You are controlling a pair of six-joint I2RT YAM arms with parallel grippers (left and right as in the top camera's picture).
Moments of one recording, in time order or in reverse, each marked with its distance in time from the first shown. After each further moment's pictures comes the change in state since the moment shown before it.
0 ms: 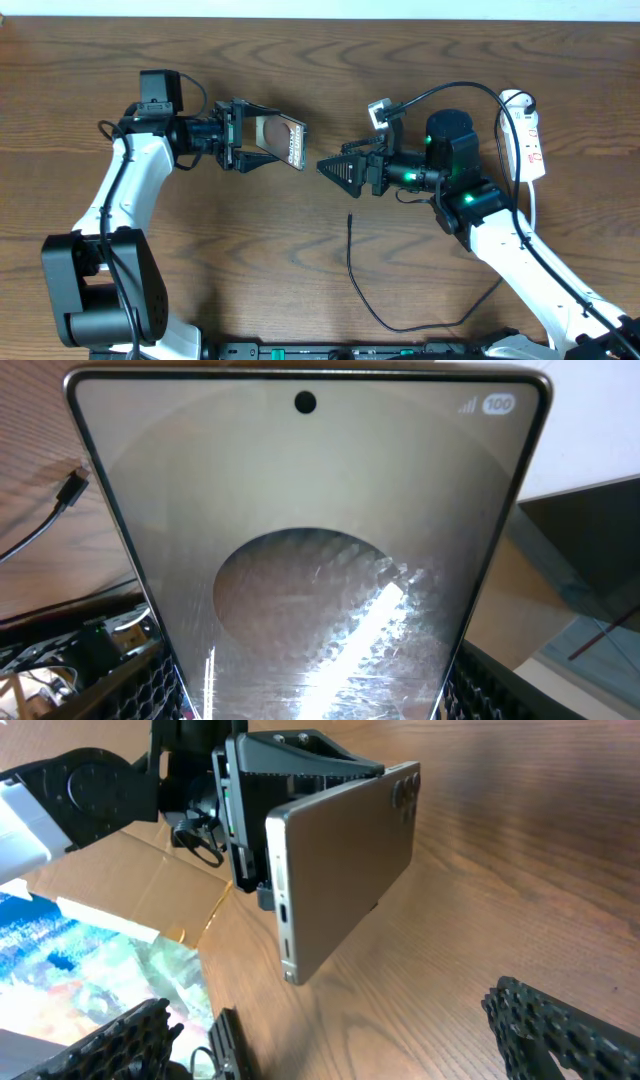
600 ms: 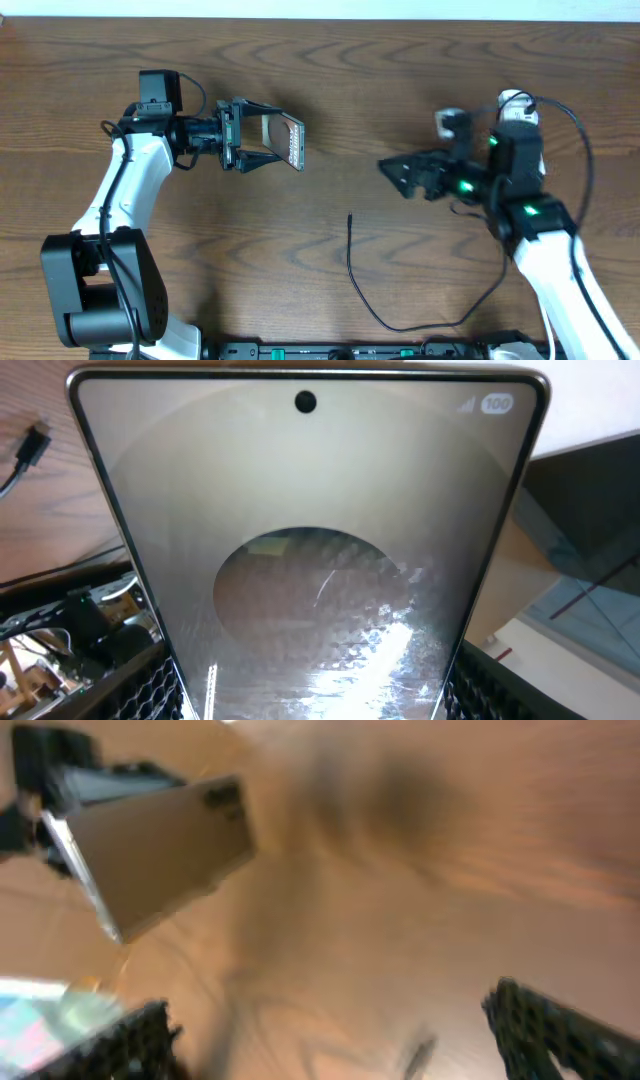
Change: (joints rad) left arm 0.008 0.000 0.000 0.004 0.102 0.000; right arm -0.251 -0.169 -0.015 -0.402 0.074 -0.182
